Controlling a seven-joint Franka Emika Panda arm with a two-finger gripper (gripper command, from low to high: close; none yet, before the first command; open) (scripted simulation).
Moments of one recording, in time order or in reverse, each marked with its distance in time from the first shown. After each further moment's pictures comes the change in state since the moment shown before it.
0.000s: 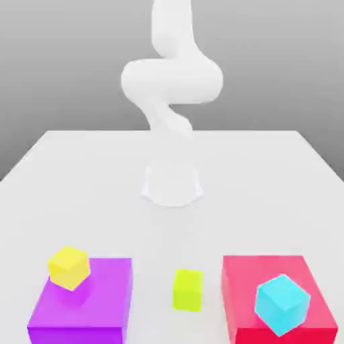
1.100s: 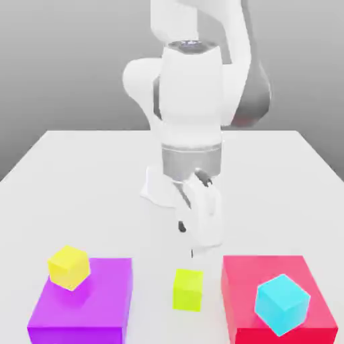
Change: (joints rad) arm -0.240 0.706 0.318 -0.352 0.008 0.414 1.439
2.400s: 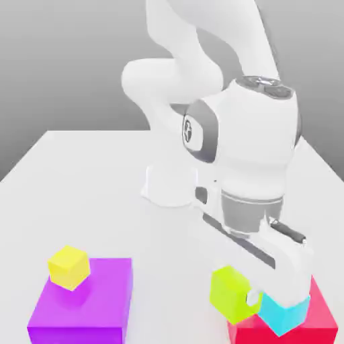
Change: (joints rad) arm 0.186 0.252 -0.023 0.385 -0.333 -0.138 -0.301
